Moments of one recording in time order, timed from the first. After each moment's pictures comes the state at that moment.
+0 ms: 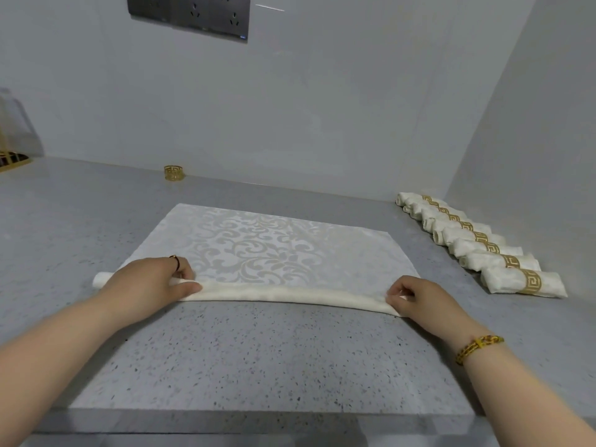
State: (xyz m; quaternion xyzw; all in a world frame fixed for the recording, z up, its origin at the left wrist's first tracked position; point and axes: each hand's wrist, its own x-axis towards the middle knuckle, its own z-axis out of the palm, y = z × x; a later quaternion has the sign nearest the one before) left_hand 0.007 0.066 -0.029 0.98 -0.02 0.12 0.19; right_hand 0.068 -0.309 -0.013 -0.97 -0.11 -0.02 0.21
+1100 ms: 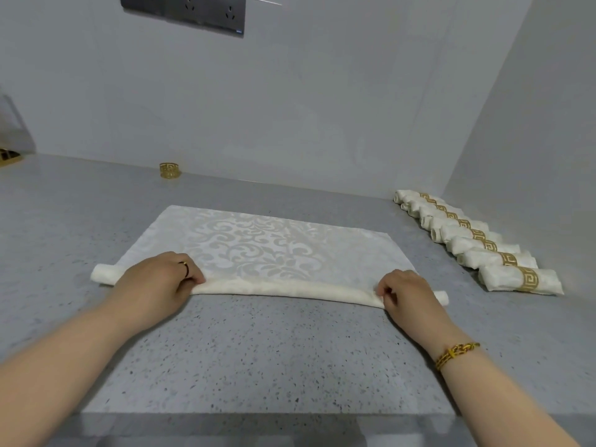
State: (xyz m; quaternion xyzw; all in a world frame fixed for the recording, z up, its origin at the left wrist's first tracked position) left_hand 0.010 0.054 -0.037 0.97 -0.05 0.18 0.13; right_hand 0.071 -0.292 -0.027 -0.97 -0.17 -0.13 0.12
